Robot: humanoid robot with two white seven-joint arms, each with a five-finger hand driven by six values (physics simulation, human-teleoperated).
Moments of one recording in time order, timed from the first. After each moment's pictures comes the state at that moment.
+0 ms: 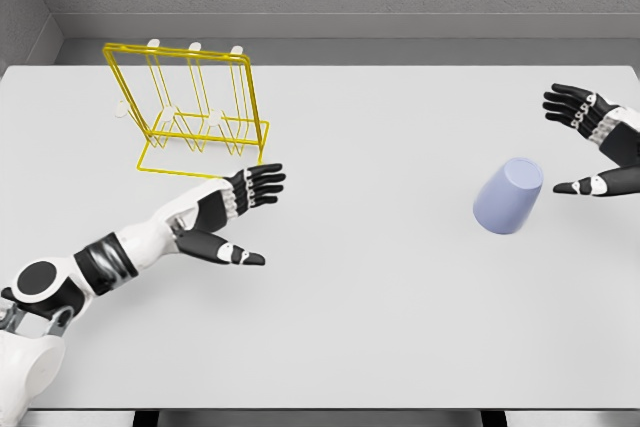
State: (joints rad) left arm -0.09 0.45 -0.27 -1.70 0.55 0.15 -0.61; right arm -0.36 -0.99 0.61 -1.23 -0.97 -0.54 0.61
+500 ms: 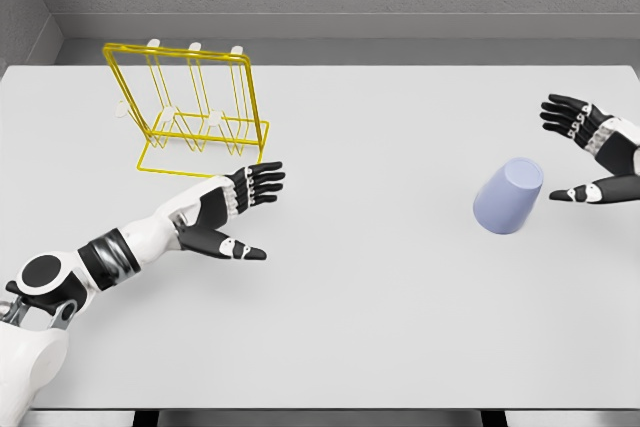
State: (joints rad) left arm -0.12 0.44 -0.27 -1.67 0.54 0.18 -0.61; right arm -0.35 -0.96 0.60 -1.19 -0.97 -0.54 0.61
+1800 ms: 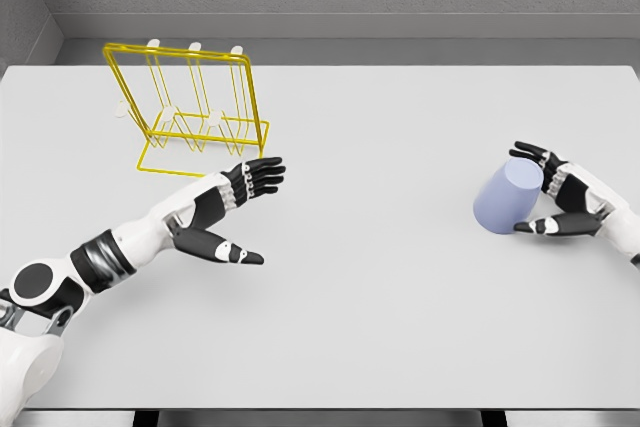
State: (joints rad) left arm -0.11 0.48 -0.31 -1.69 0.54 -0.01 -0.61; right arm -0.33 -0.80 0.66 -1.01 -0.95 -0.48 0.61
